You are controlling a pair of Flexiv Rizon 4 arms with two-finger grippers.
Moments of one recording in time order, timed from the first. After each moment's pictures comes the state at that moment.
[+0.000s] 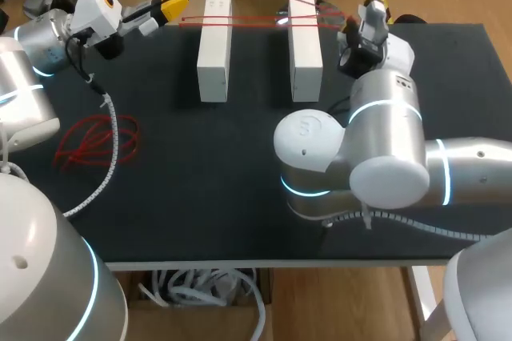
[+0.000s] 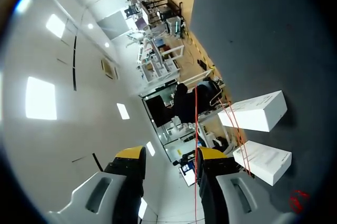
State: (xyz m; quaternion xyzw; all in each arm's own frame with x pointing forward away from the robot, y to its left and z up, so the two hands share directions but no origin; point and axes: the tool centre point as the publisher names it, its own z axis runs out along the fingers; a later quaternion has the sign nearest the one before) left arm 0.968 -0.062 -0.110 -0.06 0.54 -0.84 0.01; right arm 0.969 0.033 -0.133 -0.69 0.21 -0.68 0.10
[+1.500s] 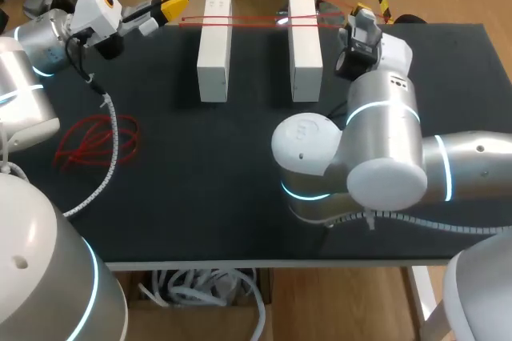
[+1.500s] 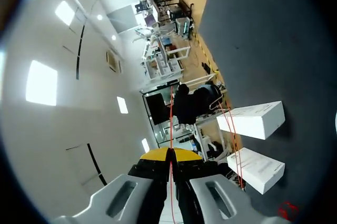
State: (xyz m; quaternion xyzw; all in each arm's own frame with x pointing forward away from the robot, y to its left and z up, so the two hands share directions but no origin) left arm 0.968 -0.062 -0.110 -0.06 0.54 -0.84 0.01; right arm 0.965 0.040 -0.134 -0.70 0.17 -0.69 0.06
